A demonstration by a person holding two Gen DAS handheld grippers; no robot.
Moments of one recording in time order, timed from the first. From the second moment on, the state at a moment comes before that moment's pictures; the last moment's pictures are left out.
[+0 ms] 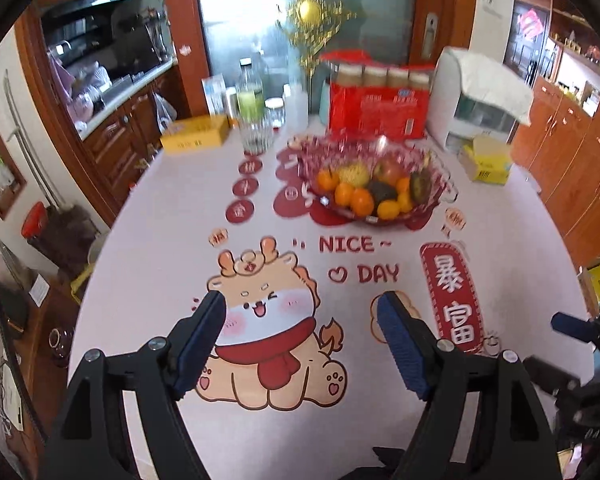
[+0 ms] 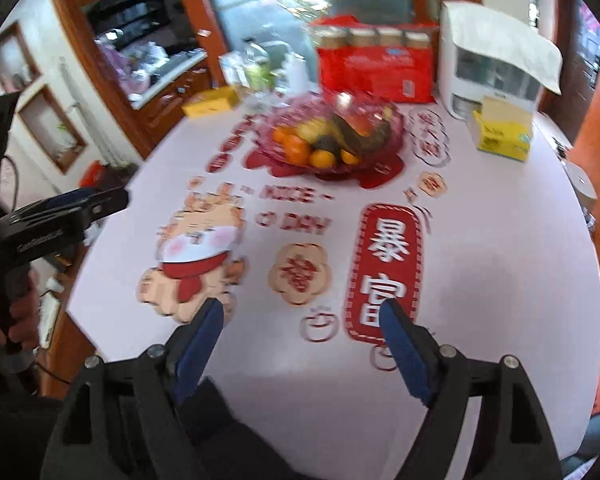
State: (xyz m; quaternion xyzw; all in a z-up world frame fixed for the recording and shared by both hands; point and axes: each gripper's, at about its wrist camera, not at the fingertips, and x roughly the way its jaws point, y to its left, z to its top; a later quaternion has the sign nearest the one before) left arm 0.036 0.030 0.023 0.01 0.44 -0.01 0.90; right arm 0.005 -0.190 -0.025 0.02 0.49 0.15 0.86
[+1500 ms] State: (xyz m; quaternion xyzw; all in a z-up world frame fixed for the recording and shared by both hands) left arm -0.023 0.003 0.027 -0.01 0.41 0.05 0.91; right arm -0.027 -0.179 -0.010 0.07 0.46 0.11 0.88
